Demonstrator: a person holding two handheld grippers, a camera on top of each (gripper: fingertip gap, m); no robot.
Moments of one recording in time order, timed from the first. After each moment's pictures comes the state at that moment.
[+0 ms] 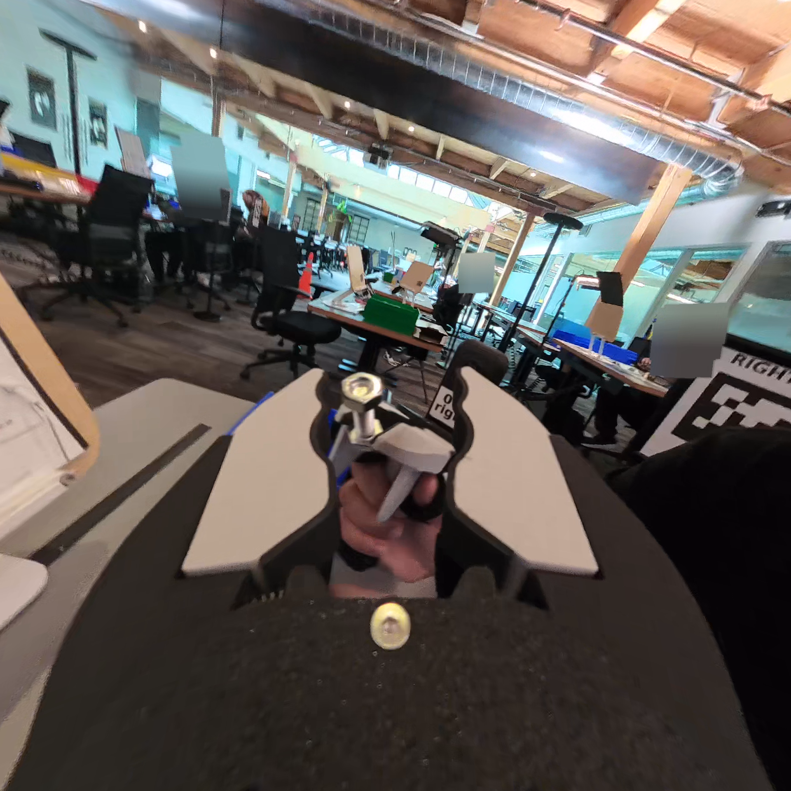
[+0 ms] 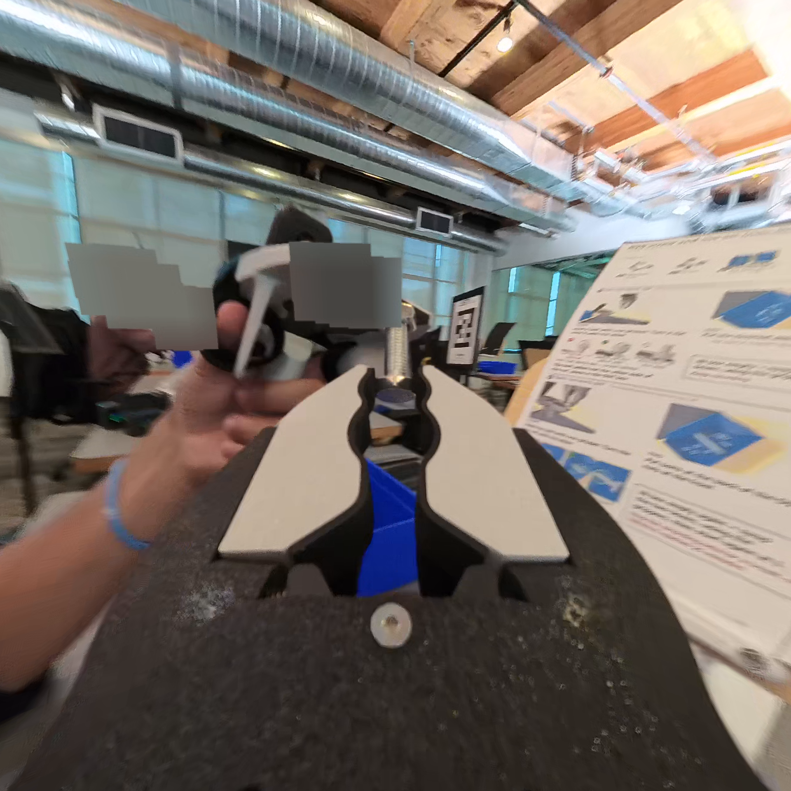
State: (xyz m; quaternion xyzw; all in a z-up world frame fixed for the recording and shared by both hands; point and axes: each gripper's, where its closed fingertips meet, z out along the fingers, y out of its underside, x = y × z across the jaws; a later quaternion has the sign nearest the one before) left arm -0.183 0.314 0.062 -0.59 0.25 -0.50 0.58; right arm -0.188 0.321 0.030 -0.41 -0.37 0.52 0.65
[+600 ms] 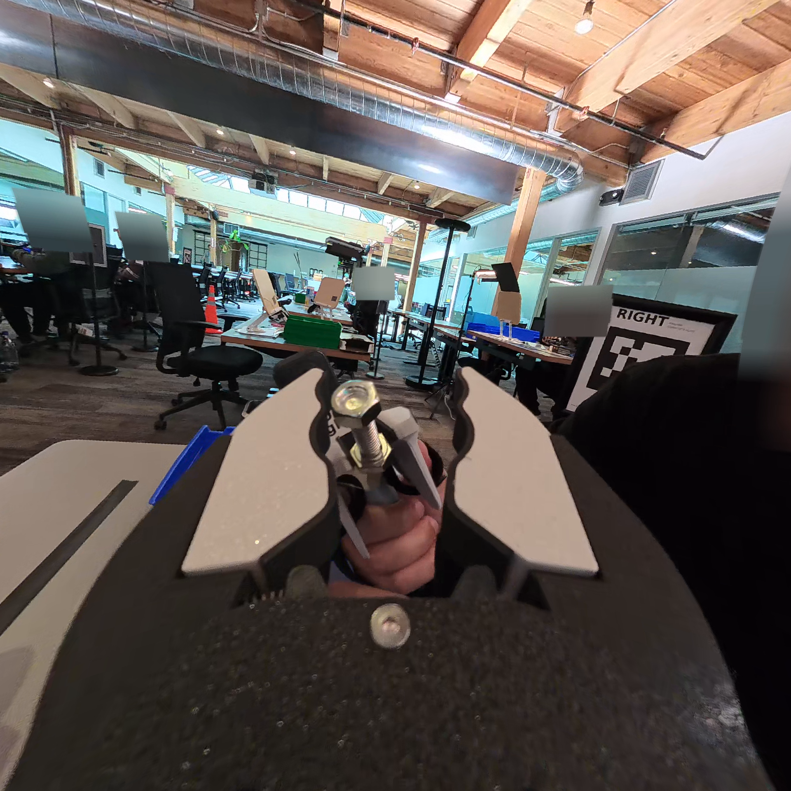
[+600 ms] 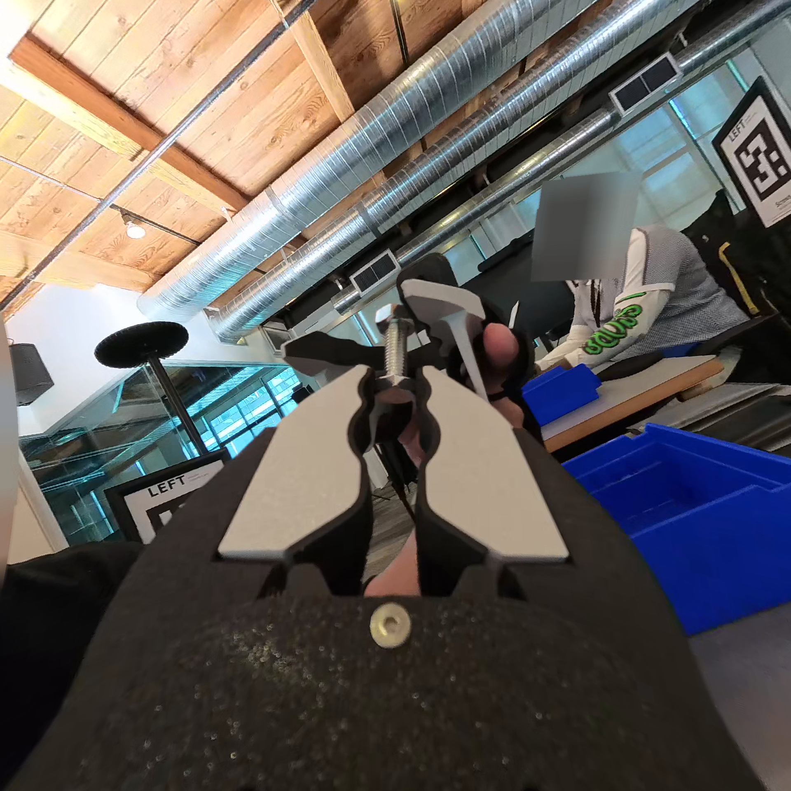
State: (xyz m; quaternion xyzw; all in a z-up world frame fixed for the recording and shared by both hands) left arm -0.182 0.301 0.047 -0.49 0.34 -0.57 0.57; right arm -0.209 0.300 0.021 -0.40 -0.28 0.82 0.30
